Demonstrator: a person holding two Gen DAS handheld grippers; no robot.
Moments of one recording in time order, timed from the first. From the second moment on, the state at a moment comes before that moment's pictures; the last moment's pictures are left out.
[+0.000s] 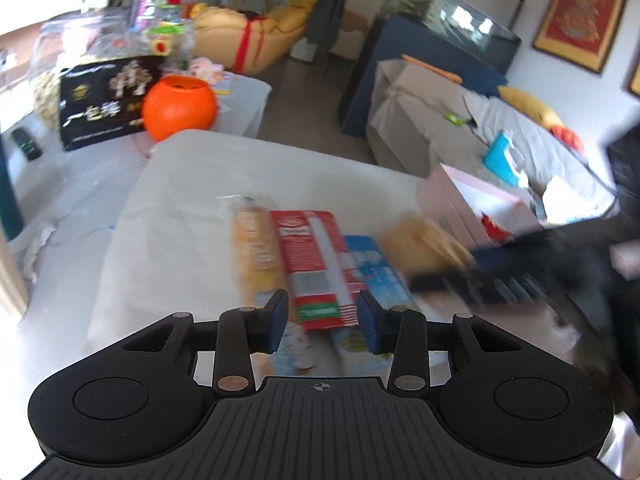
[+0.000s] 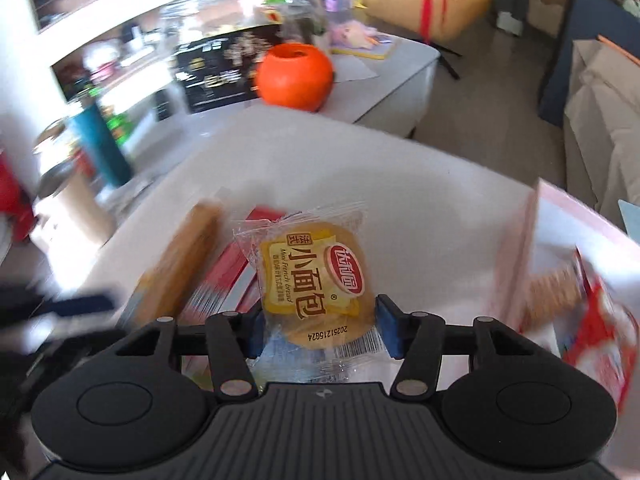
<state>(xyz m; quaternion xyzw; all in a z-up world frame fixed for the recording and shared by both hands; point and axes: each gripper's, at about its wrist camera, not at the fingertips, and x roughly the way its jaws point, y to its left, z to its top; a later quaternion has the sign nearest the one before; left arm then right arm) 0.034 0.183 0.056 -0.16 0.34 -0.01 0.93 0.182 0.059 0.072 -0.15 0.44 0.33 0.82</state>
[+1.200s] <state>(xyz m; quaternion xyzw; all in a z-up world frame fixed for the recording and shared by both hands) 0.135 0.152 0.030 -0.15 0.43 -0.03 0.89 0.085 -0.143 0.007 -0.07 0.36 0.19 0.91</state>
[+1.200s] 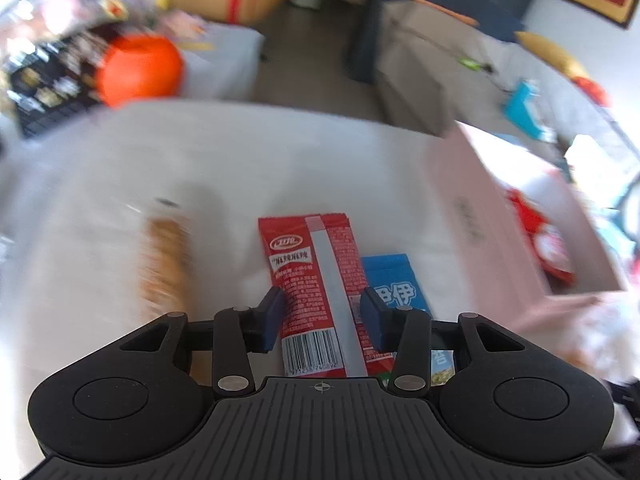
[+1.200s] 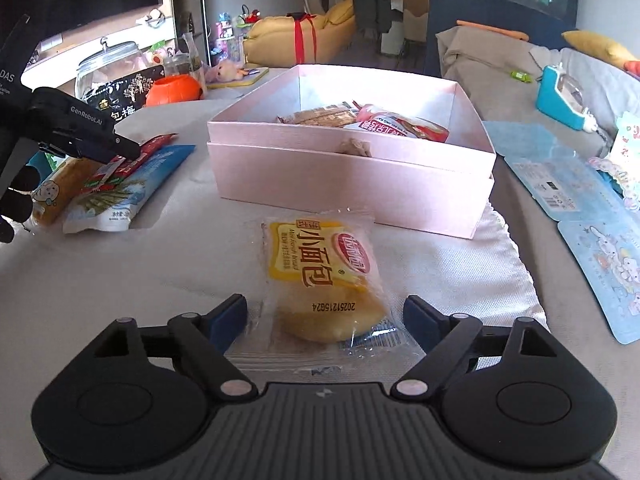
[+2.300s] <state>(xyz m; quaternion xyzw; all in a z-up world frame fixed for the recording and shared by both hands) 0.089 0.100 0.051 -0.12 0.38 -0.11 0.91 0.087 -0.143 0.006 -0.07 0.36 0.19 0.91</state>
